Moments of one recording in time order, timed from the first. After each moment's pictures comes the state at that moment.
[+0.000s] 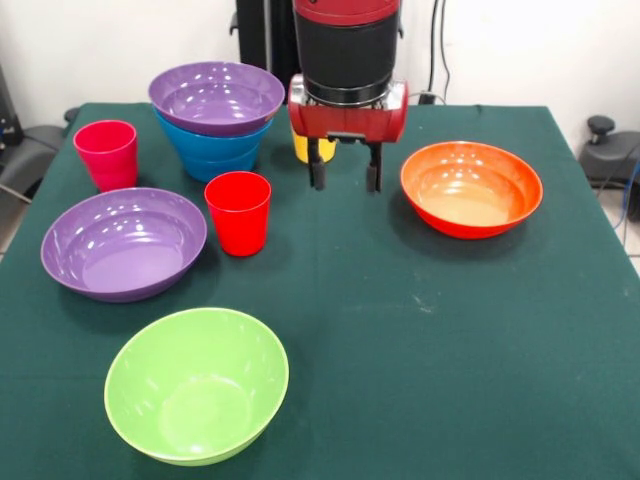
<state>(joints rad) -0.48 -0.63 0.39 1.52 -0.37 0.81 1.98</state>
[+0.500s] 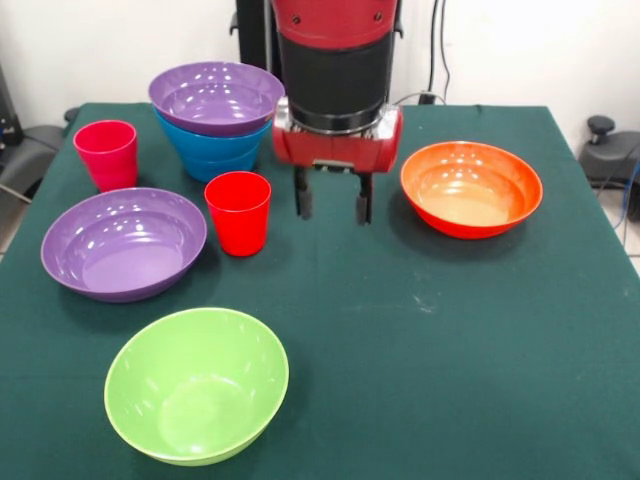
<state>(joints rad) -0.46 -0.55 0.39 1.33 -0.36 0.92 1.98</state>
